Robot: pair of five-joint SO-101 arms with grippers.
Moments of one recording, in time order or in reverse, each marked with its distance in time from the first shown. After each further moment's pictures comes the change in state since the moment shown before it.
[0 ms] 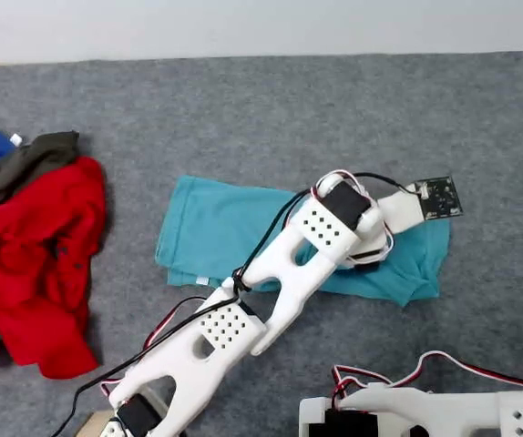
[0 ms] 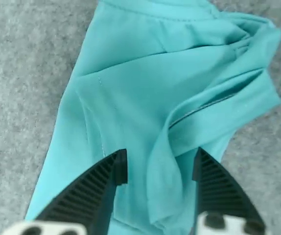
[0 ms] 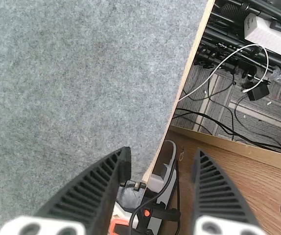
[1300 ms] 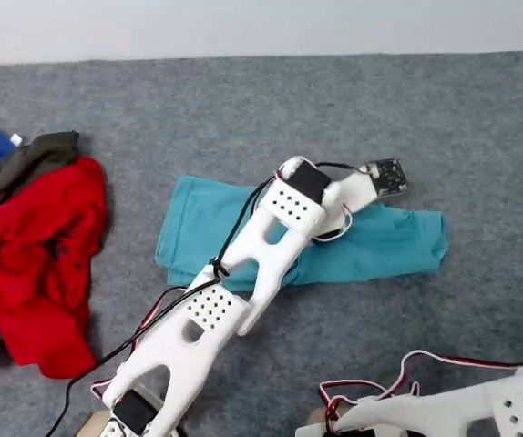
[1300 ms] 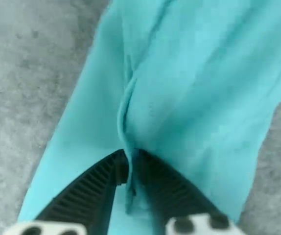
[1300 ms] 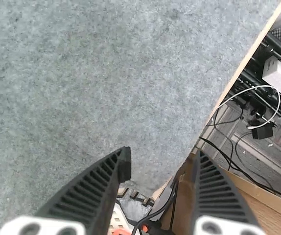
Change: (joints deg) left arm -9.1 4.7 1.2 0.0 -2.1; right arm -14.2 0.0 0.0 0.1 0.0
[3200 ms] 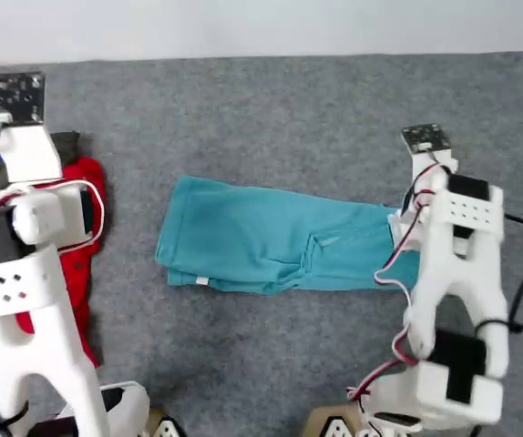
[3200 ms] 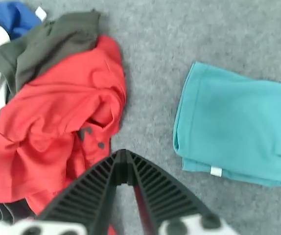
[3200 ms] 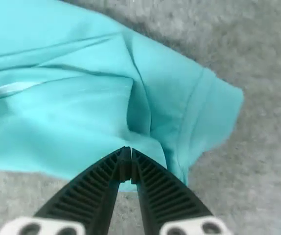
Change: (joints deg) left arm -49.6 -99.0 80.7 0.4 29.8; right arm -63.4 56.4 -9.2 -31.9 -2.0
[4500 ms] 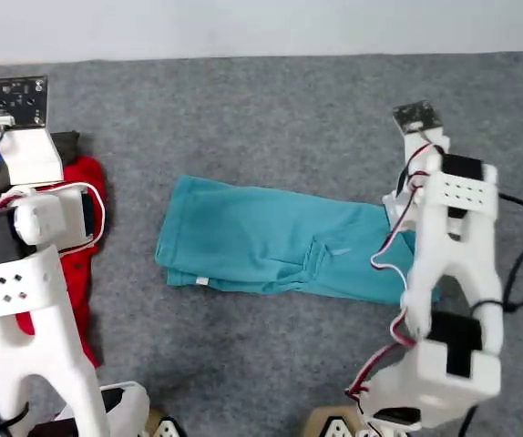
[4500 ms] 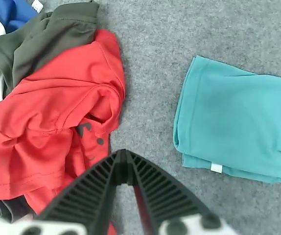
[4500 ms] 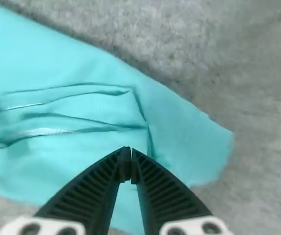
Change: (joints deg) left arm 0.0 -0.4 0.6 0.0 0.0; right arm -2.5 7.4 -9.8 1.1 1.5
